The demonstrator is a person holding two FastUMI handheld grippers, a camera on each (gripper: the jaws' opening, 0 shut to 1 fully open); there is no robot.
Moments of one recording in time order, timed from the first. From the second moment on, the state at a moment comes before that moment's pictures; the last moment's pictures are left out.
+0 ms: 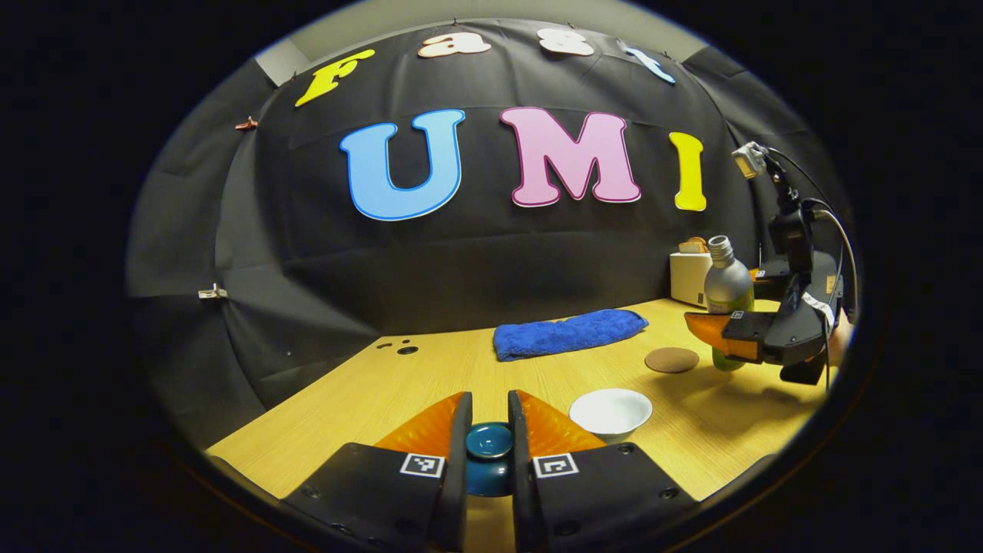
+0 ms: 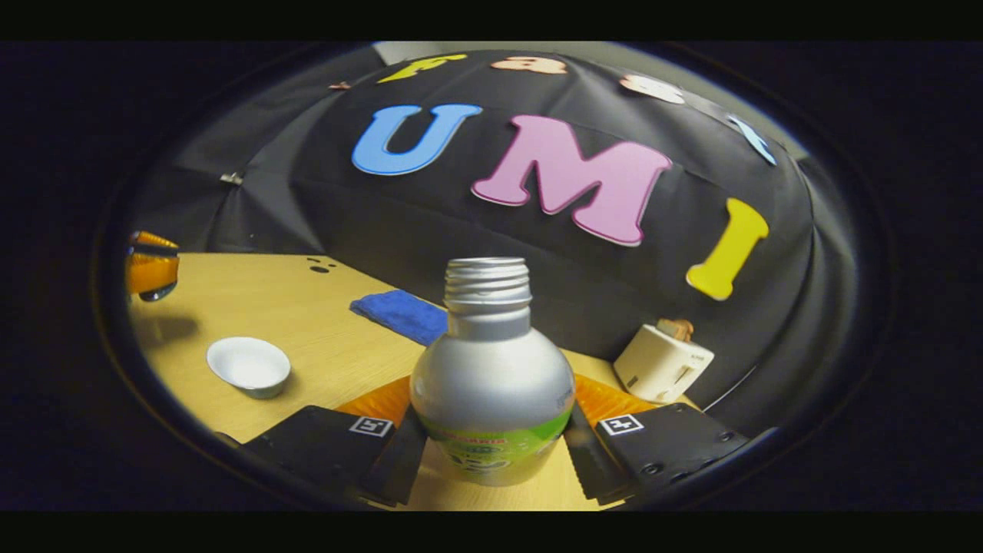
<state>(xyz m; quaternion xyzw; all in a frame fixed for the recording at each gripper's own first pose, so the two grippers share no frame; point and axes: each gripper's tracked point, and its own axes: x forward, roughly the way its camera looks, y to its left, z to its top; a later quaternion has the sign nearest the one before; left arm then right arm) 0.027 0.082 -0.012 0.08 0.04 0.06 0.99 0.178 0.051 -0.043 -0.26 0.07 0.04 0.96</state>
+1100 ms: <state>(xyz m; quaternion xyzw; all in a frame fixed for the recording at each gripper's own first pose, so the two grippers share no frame) 0.006 0.134 -0.026 0.03 0.04 0.07 1.00 0.186 0.120 -0.079 -0.63 0.00 0.12 0.77</state>
